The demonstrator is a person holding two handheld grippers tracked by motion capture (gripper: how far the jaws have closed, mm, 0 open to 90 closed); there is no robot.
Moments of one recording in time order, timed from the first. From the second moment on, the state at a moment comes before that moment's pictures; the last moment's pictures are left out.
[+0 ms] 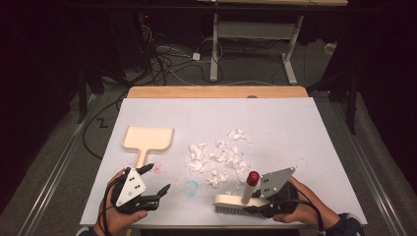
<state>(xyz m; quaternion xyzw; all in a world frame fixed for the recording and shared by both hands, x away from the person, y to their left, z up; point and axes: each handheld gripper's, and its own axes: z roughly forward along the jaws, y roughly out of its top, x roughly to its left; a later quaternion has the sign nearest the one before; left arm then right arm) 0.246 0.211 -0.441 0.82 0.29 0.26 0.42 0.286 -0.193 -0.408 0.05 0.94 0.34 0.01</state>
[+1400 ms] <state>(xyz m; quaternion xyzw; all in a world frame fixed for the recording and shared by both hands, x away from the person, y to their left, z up) 0.246 0.200 -0.464 0.85 0.27 0.26 0.37 0.432 -0.237 -0.385 0.36 0.82 0.33 0.32</state>
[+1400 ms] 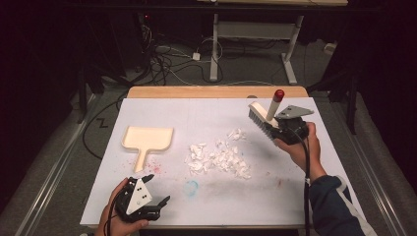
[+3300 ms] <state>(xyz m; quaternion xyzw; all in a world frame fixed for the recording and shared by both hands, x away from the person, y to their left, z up) 0.244 0.185 -0.473 0.88 0.23 0.25 0.32 0.371 -0.252 -0.415 0.37 0.82 0.25 0.37</state>
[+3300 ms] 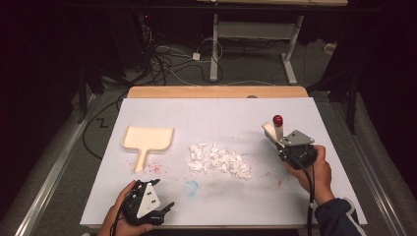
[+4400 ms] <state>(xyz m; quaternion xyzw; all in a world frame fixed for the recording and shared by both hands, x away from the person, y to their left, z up) 0.245 0.185 -0.476 0.89 0.23 0.24 0.32 0.409 -0.175 -0.415 0.36 0.81 0.29 0.38</state>
